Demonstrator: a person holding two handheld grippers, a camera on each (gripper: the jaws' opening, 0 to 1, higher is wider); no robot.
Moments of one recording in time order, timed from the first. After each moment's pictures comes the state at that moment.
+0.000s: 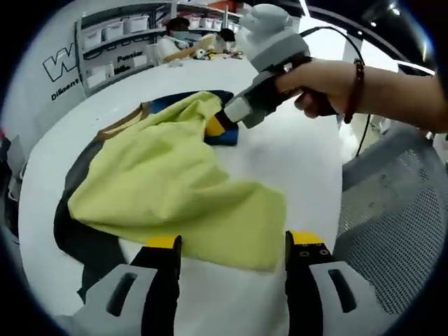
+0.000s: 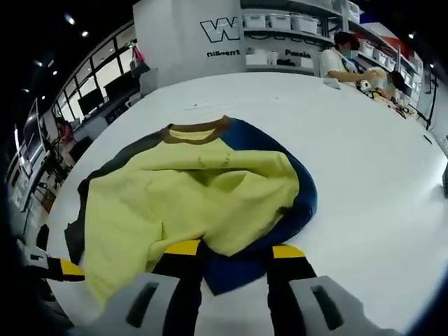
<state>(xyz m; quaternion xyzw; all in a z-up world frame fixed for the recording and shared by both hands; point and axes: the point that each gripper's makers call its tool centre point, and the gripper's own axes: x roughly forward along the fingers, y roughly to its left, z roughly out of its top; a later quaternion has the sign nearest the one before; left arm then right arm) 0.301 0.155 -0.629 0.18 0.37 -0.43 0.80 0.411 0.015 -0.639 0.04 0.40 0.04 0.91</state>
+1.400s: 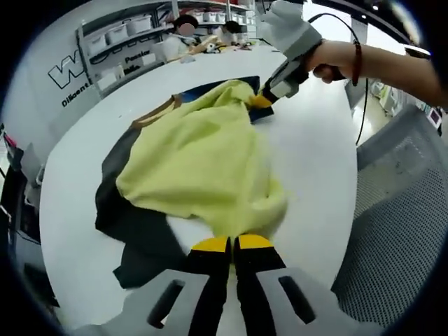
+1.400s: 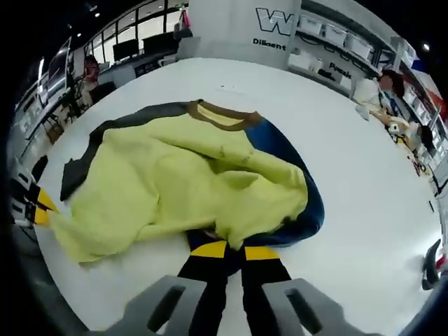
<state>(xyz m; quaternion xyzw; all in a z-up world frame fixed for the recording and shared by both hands) 0.318 0.213 -0.614 0.23 0.37 -0.38 0.81 0.406 -0.020 -0.629 -0.14 0.44 0.14 0.88</state>
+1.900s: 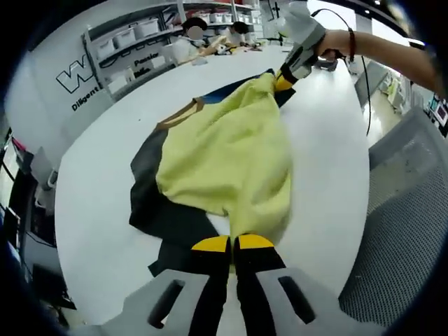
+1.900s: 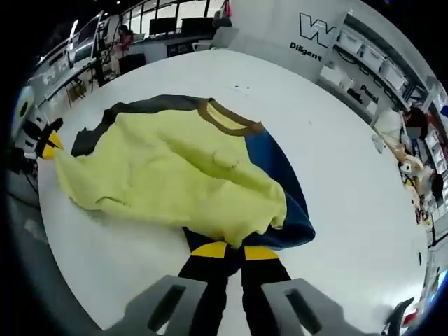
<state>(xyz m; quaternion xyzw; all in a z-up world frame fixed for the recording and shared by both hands) 0.340 0.237 -0.594 0.24 0.36 -0.36 0.83 0.425 -0.061 -0.600 -0.22 0.44 0.21 0.84</state>
